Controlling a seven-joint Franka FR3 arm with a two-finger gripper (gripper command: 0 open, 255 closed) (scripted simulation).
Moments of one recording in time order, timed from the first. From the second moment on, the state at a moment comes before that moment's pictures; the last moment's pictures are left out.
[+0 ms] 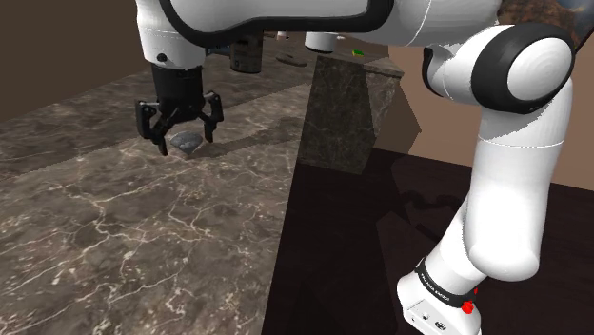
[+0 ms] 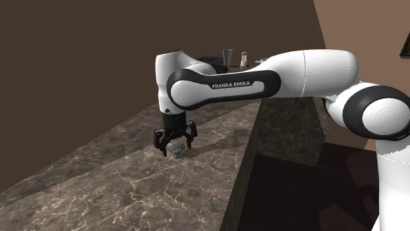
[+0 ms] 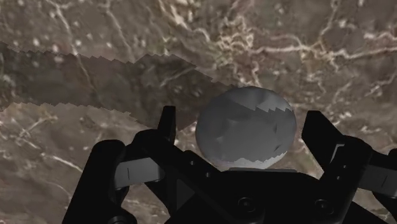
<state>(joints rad) 0.30 0.37 0.54 -1.38 -0.19 1.70 0.75</state>
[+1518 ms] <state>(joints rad) 0.33 0.41 0.55 -1.19 -0.21 1.55 0.75</state>
